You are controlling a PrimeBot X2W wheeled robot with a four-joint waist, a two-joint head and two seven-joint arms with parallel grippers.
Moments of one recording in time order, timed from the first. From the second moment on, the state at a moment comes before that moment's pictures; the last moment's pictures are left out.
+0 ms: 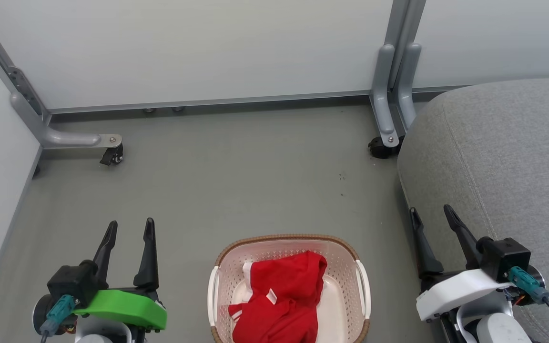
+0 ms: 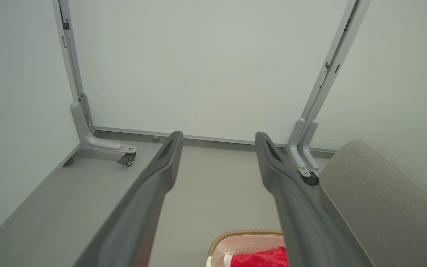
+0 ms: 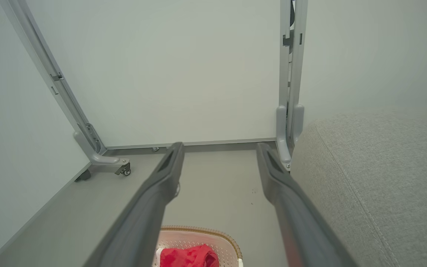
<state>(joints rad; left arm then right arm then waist) -0.07 0.09 -0.07 0.26 -0.32 -0.13 -0.24 -0.03 -0.05 0.06 0.14 0.19 0.13 -0.17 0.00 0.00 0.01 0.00</state>
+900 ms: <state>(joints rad) -0.07 0.09 -0.07 0.29 -0.23 -0.13 -0.26 -0.02 -0.05 0.05 0.14 0.13 0.13 -0.20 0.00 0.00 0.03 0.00</state>
